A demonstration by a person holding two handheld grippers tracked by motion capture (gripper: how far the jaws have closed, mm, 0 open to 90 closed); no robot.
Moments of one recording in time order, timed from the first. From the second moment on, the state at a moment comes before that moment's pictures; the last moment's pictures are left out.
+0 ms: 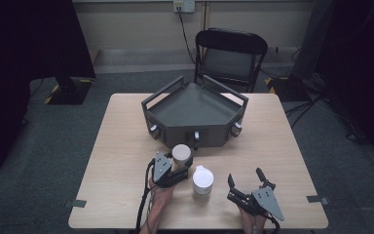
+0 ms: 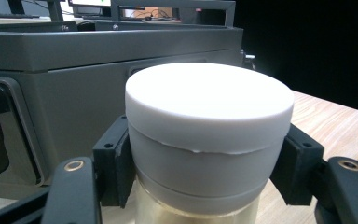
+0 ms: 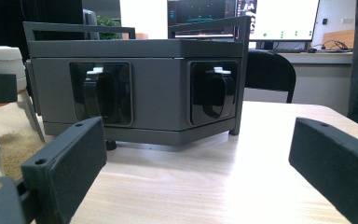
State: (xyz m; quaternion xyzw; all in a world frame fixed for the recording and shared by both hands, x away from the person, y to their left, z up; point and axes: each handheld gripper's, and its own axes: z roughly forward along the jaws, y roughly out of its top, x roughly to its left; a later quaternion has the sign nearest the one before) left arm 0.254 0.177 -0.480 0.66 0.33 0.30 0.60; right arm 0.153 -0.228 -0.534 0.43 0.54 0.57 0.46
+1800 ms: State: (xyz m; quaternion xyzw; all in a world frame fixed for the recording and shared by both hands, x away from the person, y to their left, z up) left arm 0.252 0.199 -0.412 0.64 0.29 0.33 0.63; right arm 0.153 -0.228 -0.534 0.42 0.54 0.57 0.46
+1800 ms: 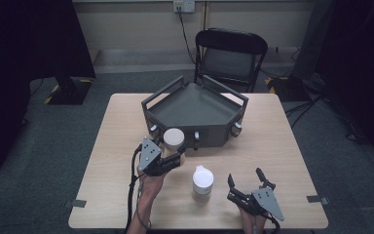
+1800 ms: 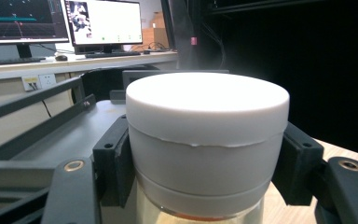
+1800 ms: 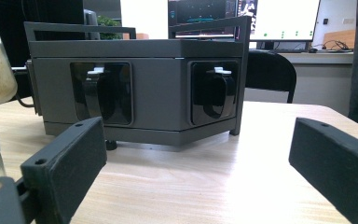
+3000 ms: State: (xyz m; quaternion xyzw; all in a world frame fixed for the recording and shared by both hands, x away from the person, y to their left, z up) left arm 0.310 0.177 -0.339 0.65 0.28 0.35 0.61; right arm 0.153 -0.228 -0.534 0.42 0.54 0.57 0.46
